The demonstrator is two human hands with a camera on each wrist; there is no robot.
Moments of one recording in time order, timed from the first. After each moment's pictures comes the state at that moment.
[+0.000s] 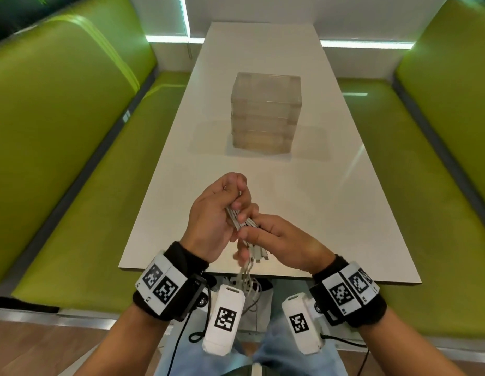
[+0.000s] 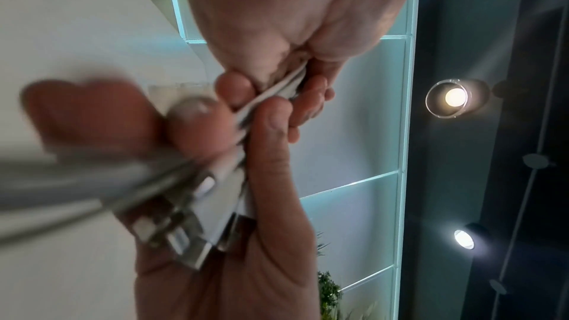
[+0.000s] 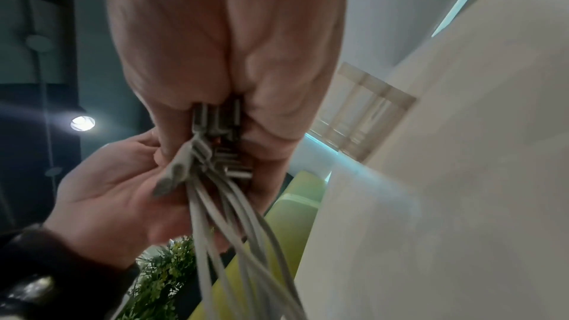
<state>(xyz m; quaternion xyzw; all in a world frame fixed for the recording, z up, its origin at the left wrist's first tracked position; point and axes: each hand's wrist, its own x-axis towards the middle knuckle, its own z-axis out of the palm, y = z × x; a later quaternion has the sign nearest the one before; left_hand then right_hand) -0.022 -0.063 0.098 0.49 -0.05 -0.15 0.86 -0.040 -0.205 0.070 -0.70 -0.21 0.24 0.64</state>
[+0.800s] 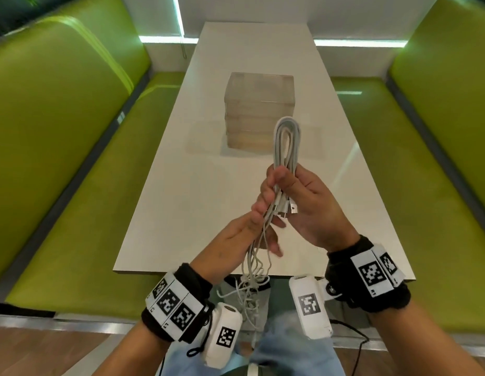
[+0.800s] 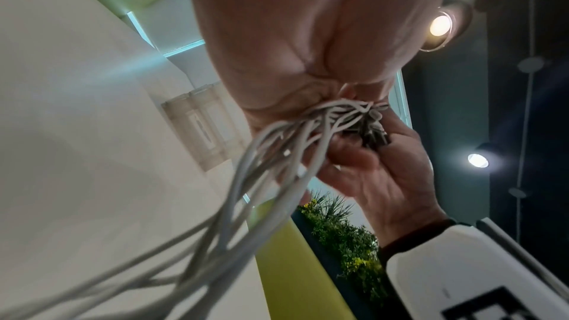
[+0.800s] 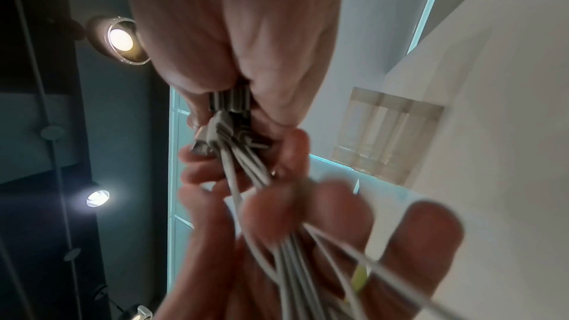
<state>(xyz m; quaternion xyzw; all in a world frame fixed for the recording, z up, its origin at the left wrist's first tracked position) -0.050 -0.074 0.074 0.67 -0.18 -0.22 0.68 -0.028 -0.229 0.112 -0.54 -0.14 0.11 0.82</state>
